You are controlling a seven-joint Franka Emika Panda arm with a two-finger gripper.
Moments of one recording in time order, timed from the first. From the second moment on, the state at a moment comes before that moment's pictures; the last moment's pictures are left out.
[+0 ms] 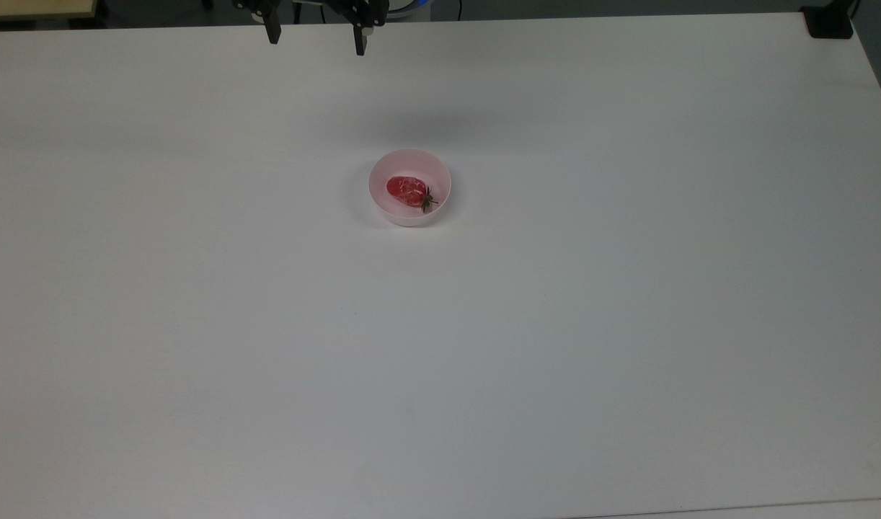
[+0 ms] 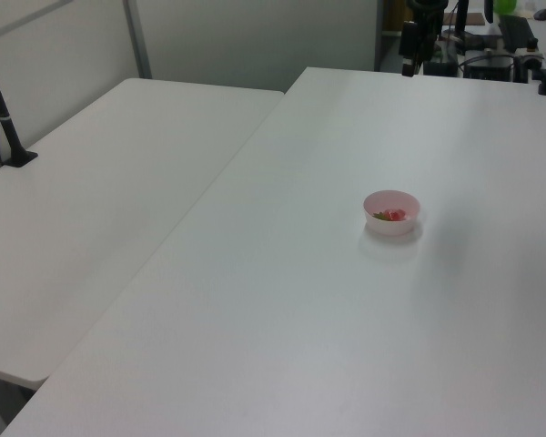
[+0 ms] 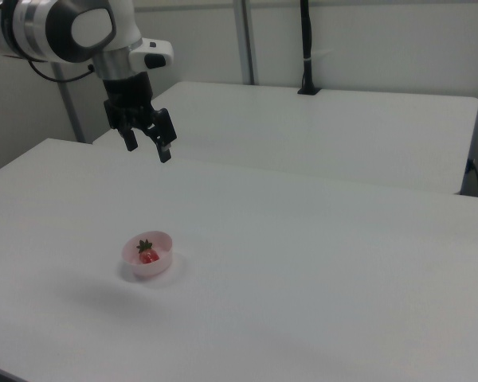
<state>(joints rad) -0.05 -0.04 0.03 -1.69 0.00 1.72 0.11</state>
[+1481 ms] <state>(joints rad) -0.05 -0.03 0.03 -1.69 0.00 1.72 0.10</state>
